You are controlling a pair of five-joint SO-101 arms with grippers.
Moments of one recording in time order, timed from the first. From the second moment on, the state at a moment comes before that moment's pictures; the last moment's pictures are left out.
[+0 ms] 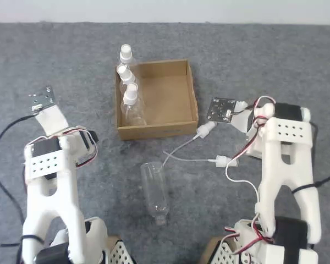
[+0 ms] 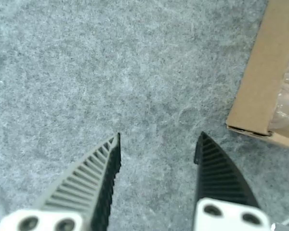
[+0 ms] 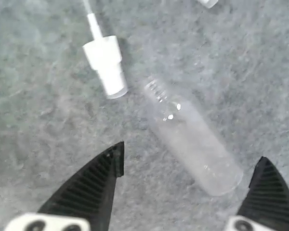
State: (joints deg) left arm -22.5 -29.2 53.4 57.1 13.8; right arm 3.9 -14.6 25.2 77.8 78.0
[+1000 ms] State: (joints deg) left arm -22.5 -29.2 53.4 57.1 13.8; right arm 4.7 -3.8 42.5 49.6 78.2
